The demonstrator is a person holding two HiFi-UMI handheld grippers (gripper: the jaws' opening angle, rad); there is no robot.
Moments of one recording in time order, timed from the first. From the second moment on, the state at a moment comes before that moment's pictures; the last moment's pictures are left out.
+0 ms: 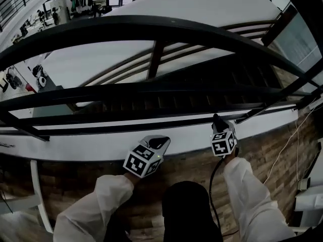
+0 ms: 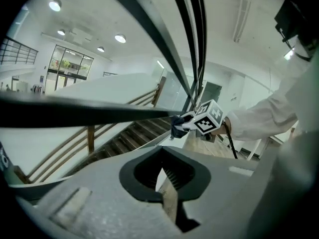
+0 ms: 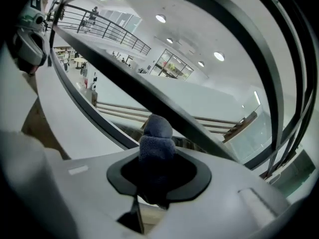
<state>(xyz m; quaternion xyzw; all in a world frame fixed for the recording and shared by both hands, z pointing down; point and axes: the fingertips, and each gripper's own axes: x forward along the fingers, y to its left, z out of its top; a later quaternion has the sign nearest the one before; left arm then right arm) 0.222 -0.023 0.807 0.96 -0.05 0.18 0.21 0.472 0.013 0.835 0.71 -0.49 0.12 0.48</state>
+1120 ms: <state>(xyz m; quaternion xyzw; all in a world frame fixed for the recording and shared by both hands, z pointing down) -0.056 -0.011 0.348 0.93 -0.28 0.17 0.14 0.144 0.063 0.333 0.68 -0.66 0.13 0.29</state>
